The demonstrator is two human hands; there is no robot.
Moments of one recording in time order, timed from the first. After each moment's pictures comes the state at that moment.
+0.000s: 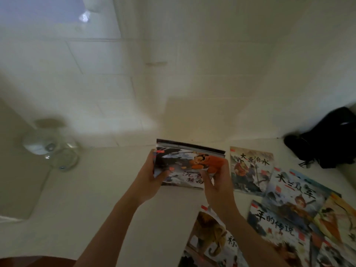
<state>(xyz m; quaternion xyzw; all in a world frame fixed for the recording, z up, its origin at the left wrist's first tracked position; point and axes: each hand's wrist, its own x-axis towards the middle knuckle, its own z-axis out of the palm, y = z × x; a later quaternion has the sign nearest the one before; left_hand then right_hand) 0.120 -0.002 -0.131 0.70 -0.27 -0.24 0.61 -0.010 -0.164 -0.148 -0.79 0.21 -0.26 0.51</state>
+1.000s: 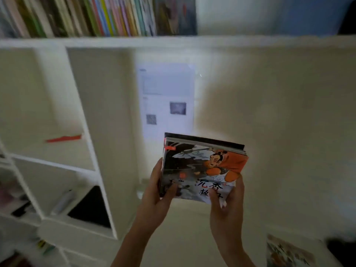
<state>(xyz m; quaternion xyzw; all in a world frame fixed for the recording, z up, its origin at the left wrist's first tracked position) 0.041 0.138 0.132 0.68 -0.29 0.13 0.66 -0.014 -0.020 0.107 -0.70 0.05 -0.42 0.57</state>
